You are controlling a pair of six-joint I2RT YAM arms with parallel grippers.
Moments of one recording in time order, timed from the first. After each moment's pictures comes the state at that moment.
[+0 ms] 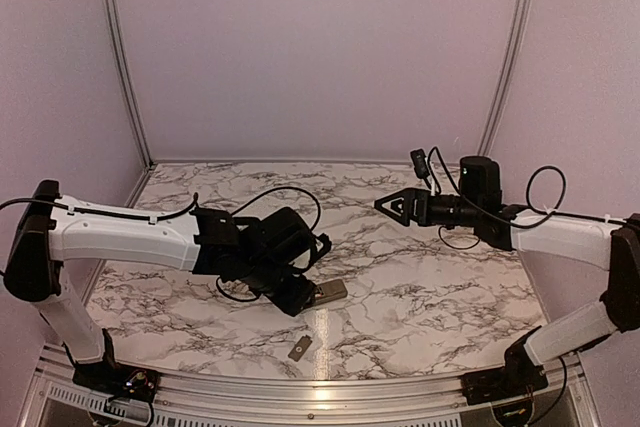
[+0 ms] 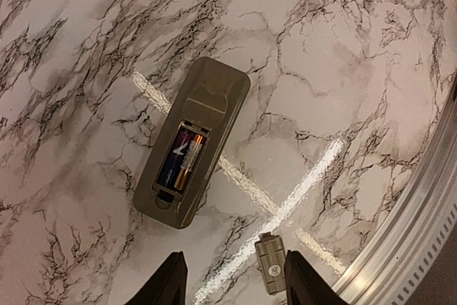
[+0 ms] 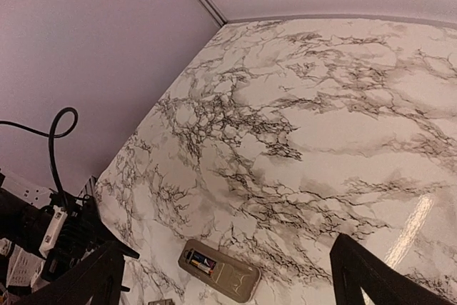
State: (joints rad) left arm -1.16 1.68 1.24 -0.57 -0.08 -0.35; right arm 0.42 1.34 0.76 0.22 -0.65 0.43
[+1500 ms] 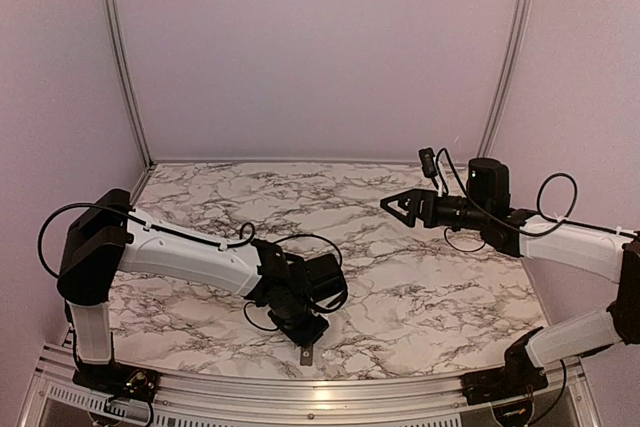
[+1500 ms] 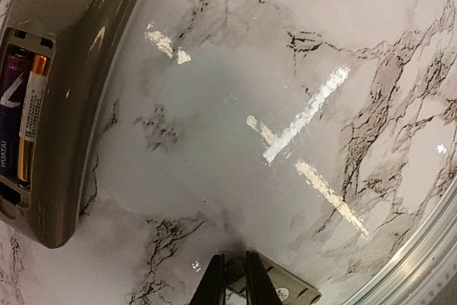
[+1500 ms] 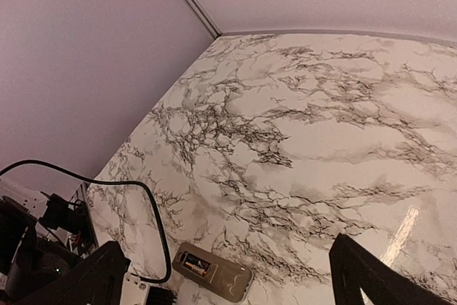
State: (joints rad) left arm -1.24 1.99 1.35 -0.67 0.02 -0.42; right arm 0.41 1.26 0.72 0.21 -0.59 0.41
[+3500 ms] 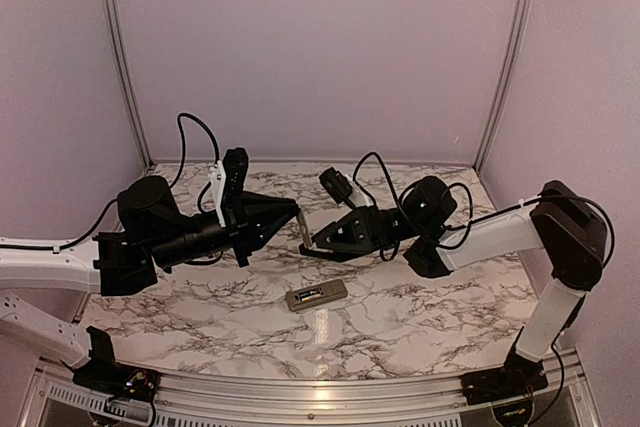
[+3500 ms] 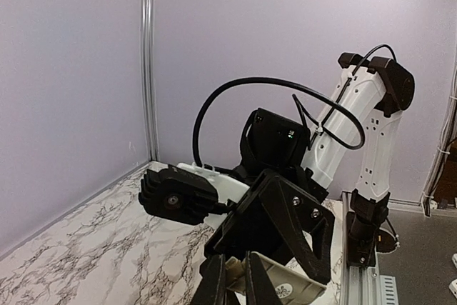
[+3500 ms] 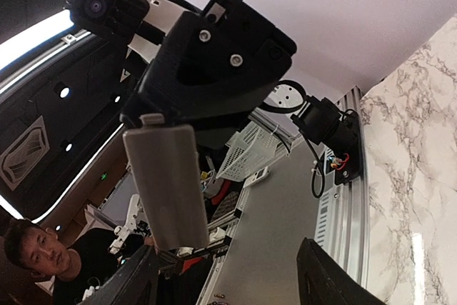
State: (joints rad) left arm -1.07 1.17 0.74 0.53 0.12 -0.05; right arm 0.82 1.75 0.85 1.29 -1.17 1.35
